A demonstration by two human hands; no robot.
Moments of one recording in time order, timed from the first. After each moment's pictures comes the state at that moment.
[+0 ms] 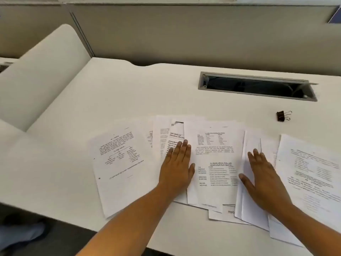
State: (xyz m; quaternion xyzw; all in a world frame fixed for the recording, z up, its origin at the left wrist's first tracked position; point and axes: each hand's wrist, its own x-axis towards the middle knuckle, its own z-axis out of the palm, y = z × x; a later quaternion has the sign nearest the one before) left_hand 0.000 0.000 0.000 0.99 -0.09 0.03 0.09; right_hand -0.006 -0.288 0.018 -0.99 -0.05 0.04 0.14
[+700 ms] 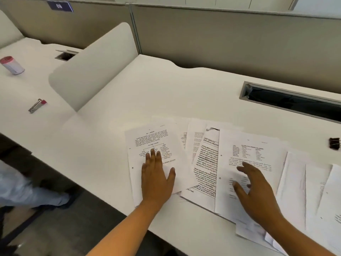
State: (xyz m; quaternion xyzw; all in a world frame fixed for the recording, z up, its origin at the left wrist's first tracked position) left_hand -0.070 0.103 0.026 0.93 0.25 0.03 0.27; right_hand -0.008 -0.169 0.047 -0.94 -0.10 0.06 0.32
